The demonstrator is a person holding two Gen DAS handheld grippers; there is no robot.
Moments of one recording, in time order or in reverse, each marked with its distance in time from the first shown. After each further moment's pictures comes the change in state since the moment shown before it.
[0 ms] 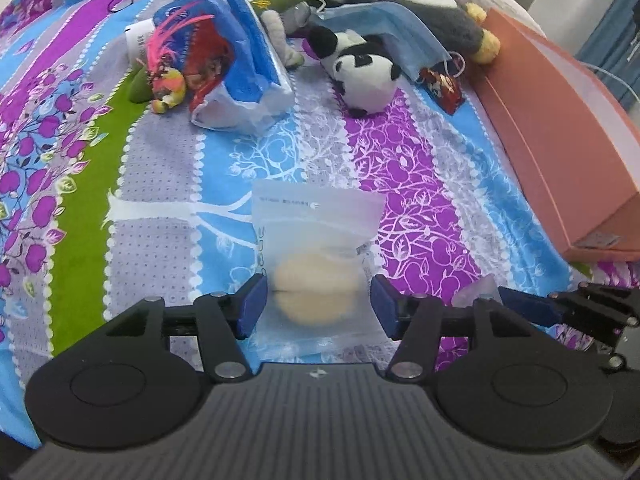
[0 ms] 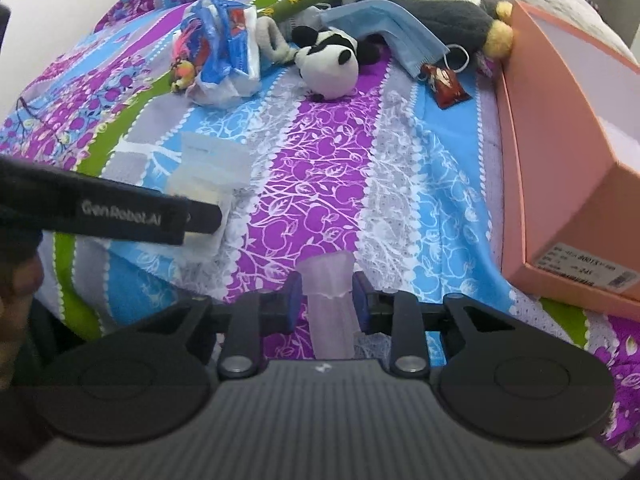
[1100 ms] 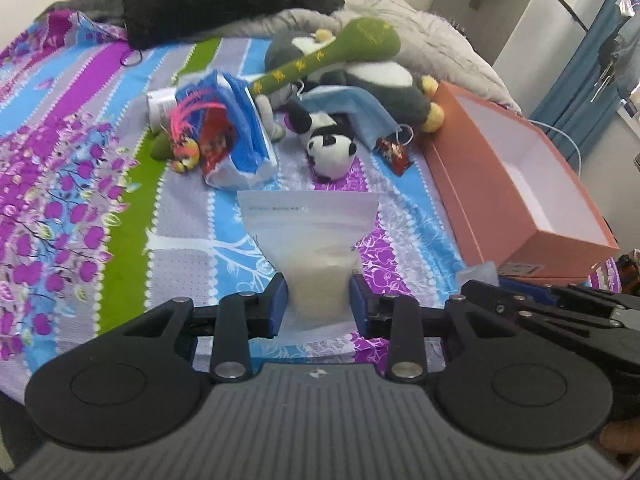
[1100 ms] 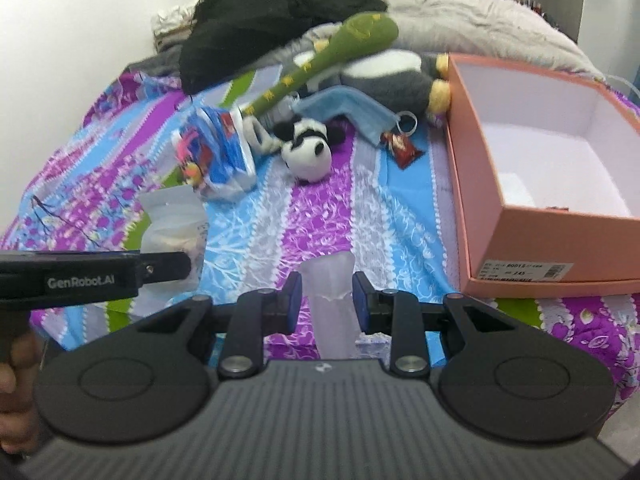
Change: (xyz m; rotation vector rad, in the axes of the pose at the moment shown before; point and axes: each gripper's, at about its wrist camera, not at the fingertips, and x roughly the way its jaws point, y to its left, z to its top) left arm -0.111 0.002 -0.012 -0.024 -0.164 -0.085; right arm -0.100 0.007 0.013 0.168 -0.189 -0.030
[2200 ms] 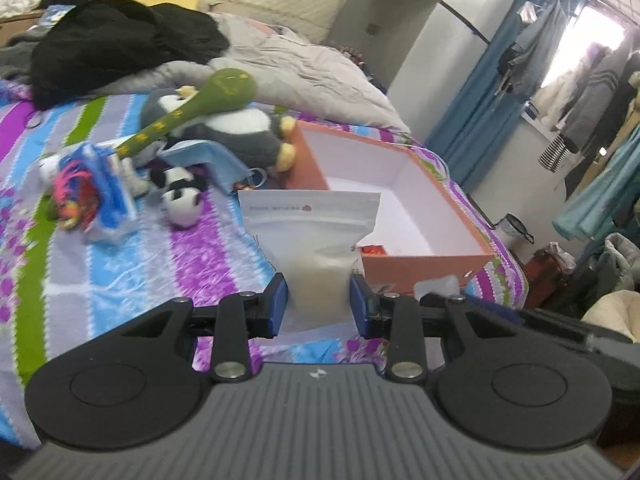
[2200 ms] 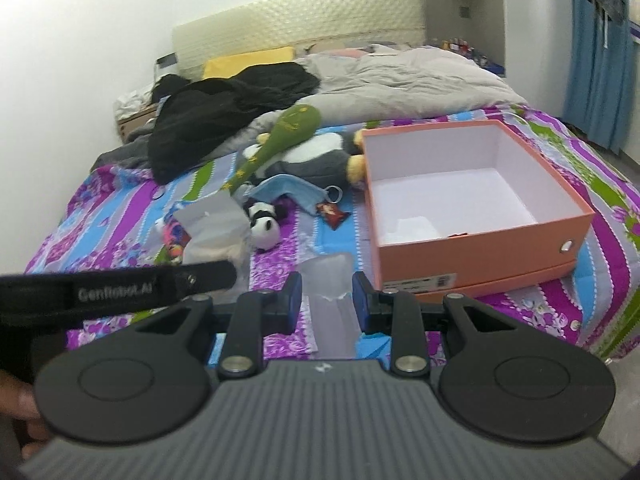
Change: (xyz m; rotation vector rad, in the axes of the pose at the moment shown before) left arm -0.055 -0.107 0.009 0.106 -0.093 -0.271; right arm -0.114 -0.043 -0.007 0.165 -0.190 -0.120
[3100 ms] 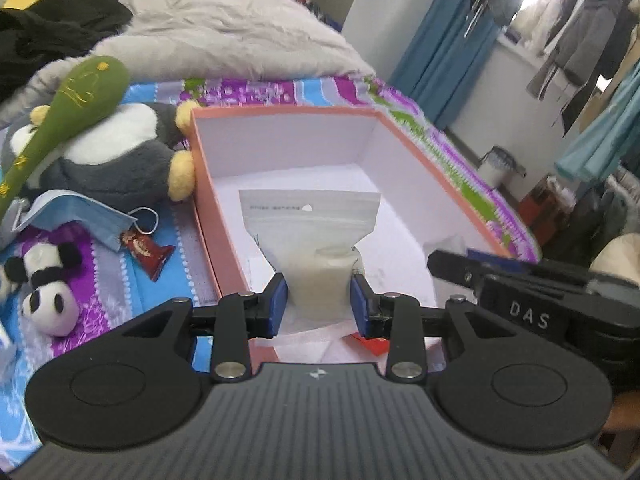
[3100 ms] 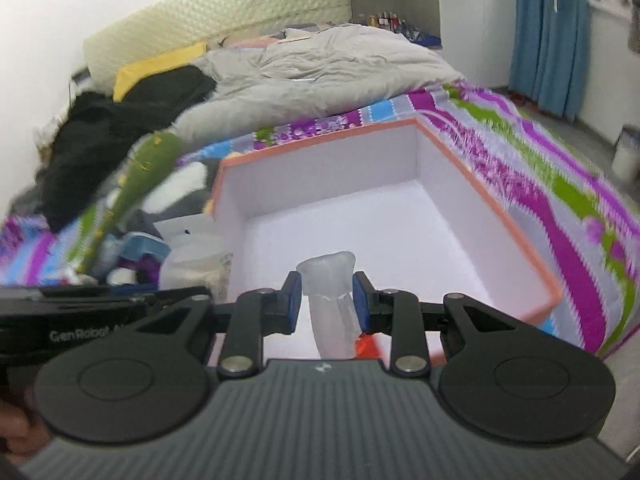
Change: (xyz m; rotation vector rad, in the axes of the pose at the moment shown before) left arm 0.234 -0.063 0.105 0.163 0.210 -0.058; right arm 0.140 -0.139 0.092 0.084 0.080 -0.167
